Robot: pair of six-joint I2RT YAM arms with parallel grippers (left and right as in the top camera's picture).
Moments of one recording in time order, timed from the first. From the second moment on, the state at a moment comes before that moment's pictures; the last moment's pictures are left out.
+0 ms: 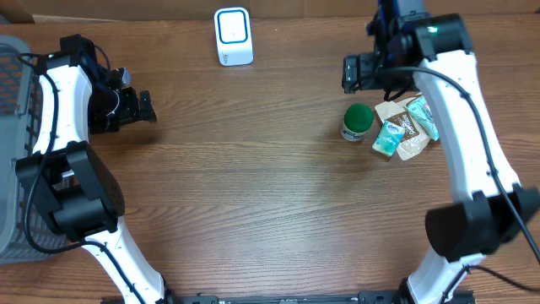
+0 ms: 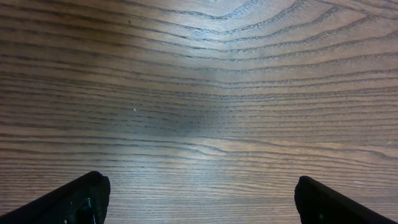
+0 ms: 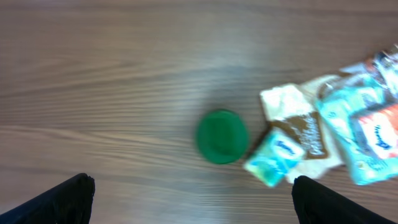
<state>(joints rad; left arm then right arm) 0.29 2.14 1.86 -1.24 0.18 0.08 0.20 1.90 2.07 -1.37 -0.05 0.16</state>
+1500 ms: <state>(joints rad) 0.21 1.74 2.00 -1.27 0.19 0.02 0.22 1.88 2.08 -1.48 -0.24 0.20</state>
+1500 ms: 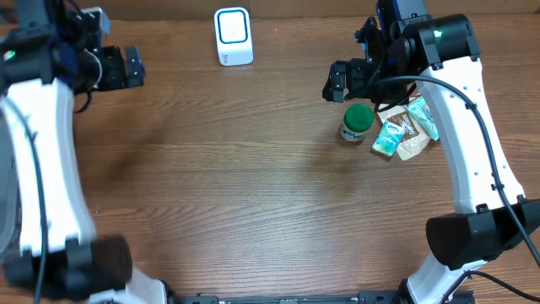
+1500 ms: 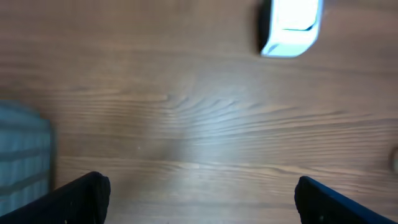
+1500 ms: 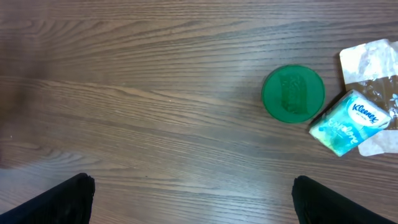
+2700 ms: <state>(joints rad) 0.21 1.55 2.01 -1.42 0.21 -0.11 0.22 1.49 2.08 -1.39 -0.17 0.20</state>
